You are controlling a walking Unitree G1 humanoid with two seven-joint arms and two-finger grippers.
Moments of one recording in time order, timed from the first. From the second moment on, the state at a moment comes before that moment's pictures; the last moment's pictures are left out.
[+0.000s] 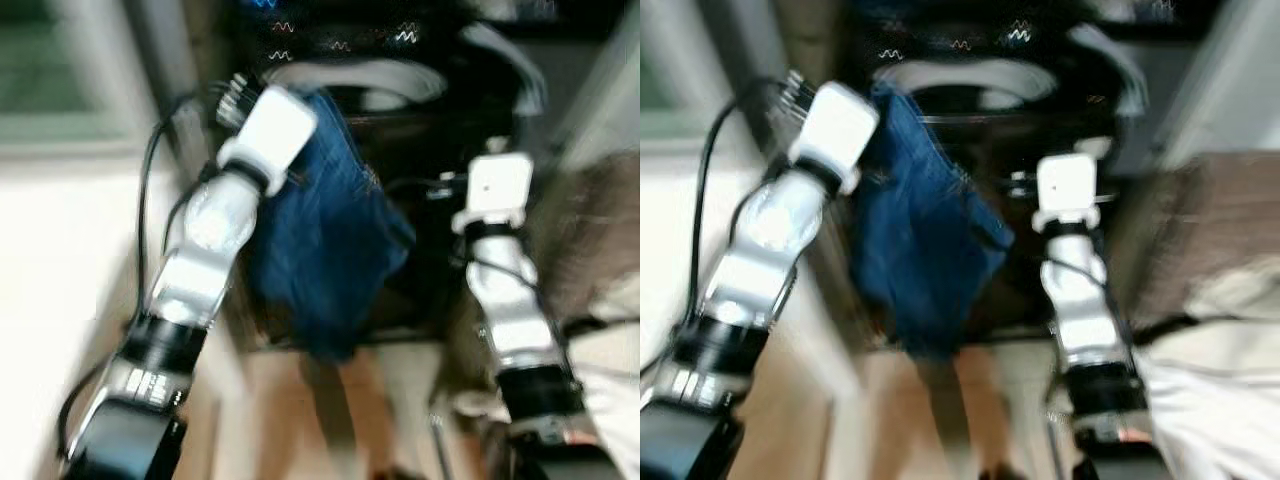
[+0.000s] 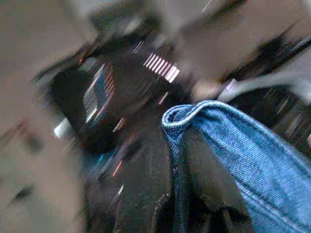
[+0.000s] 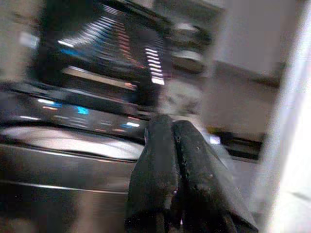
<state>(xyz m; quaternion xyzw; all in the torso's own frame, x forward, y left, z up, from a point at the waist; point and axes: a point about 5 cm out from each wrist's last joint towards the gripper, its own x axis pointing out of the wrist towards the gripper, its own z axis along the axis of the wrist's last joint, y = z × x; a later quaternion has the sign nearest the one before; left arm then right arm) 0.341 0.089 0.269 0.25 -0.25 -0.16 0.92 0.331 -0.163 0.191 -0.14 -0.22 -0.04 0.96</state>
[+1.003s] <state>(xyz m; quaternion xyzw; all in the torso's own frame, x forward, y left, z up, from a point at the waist) 0.402 0.129 0.448 0.51 -0.26 0.02 0.82 0.173 -0.190 0.122 -0.16 -0.10 0.05 0.98</state>
